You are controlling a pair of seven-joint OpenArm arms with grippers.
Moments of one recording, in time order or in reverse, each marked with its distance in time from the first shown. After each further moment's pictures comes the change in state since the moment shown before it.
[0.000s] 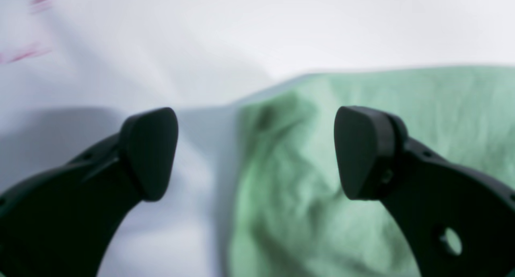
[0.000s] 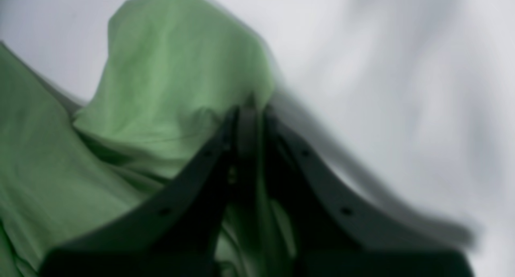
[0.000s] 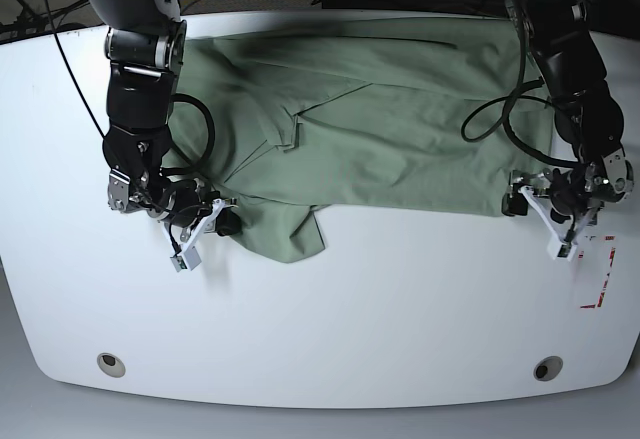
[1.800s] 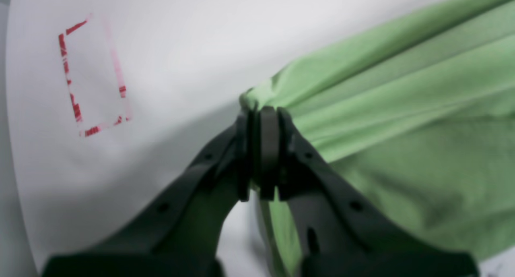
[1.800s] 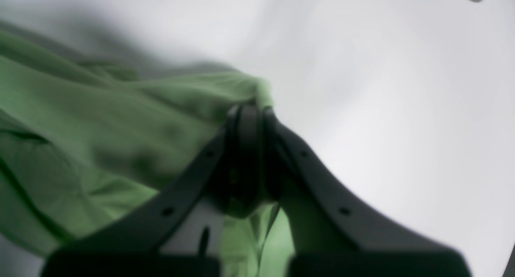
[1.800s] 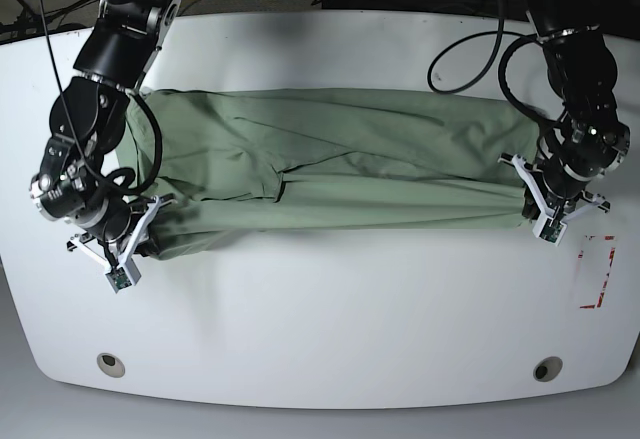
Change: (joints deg) left arm 15.6 0.0 3.0 30.9 3.3 -0.7 -5.2; right arm -11.0 2.5 9.4 52.0 0.0 0.2 -30.9
